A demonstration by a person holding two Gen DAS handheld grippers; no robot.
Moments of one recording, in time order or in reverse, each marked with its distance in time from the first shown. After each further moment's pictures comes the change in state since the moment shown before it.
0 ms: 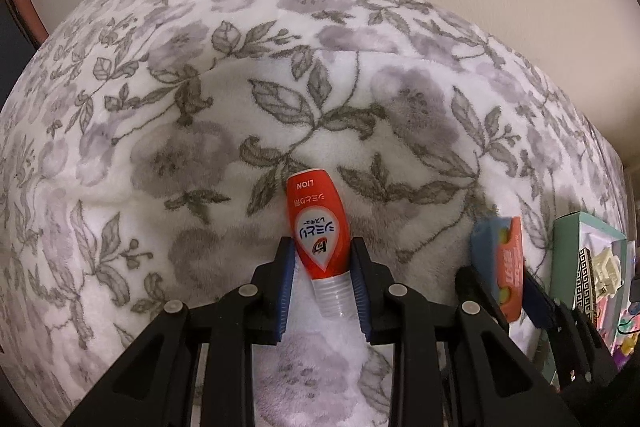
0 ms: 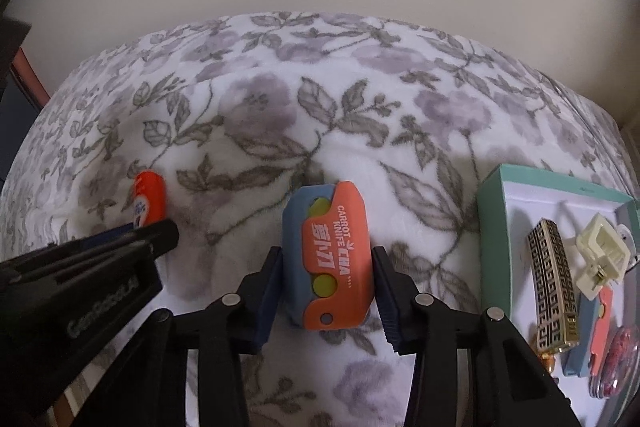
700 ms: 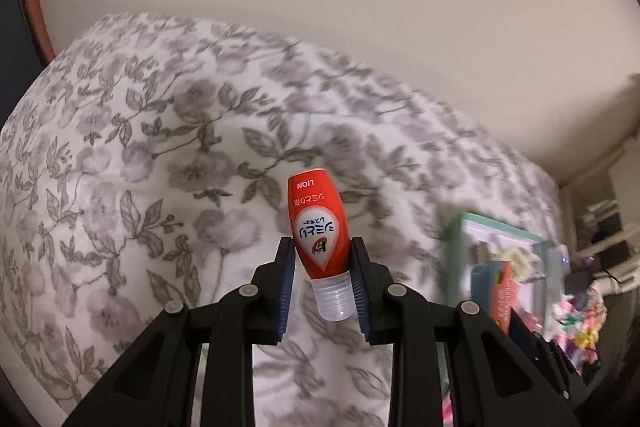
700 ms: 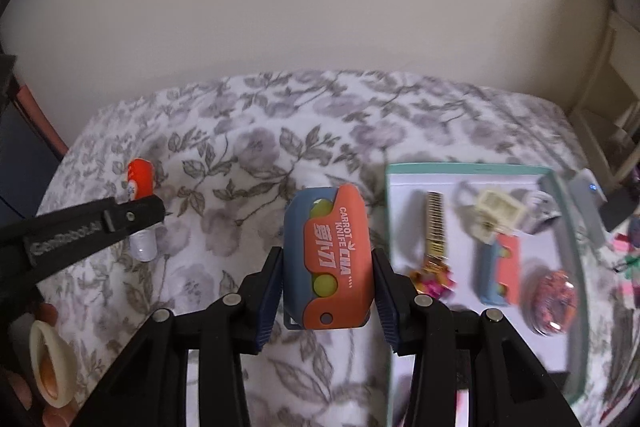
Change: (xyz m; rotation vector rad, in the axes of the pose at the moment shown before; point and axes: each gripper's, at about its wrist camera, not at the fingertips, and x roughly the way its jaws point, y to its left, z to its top) left arm -0.132 -0.002 -0.032 -0.015 -0.143 -0.145; right arm -0.135 -0.040 -0.028 0.110 -0.105 0.019
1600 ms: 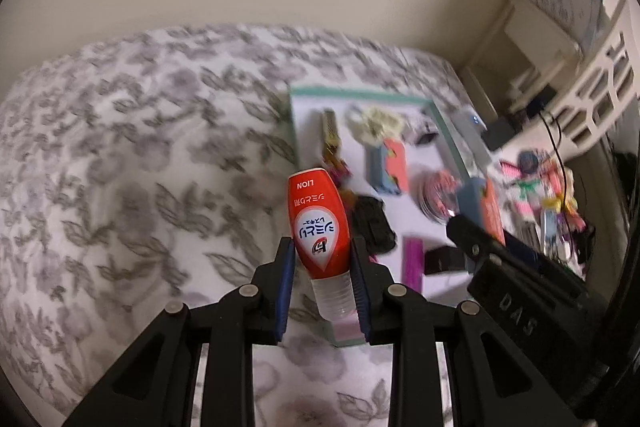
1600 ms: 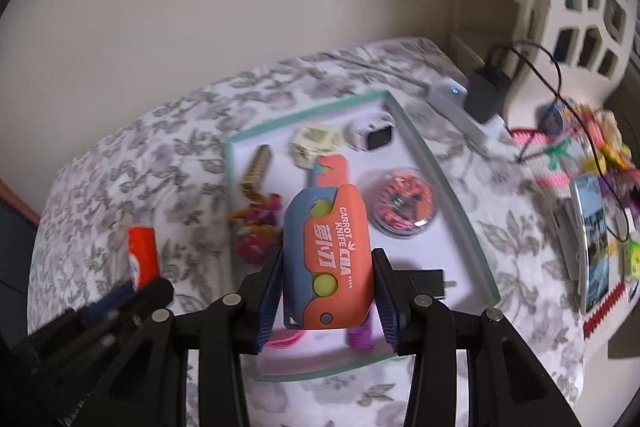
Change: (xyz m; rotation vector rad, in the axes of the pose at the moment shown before) left arm -0.030 -0.124 -0.127 0.338 0.105 -0.166; right arm -0.074 -0.134 -0.073 0.287 0.019 -0.112
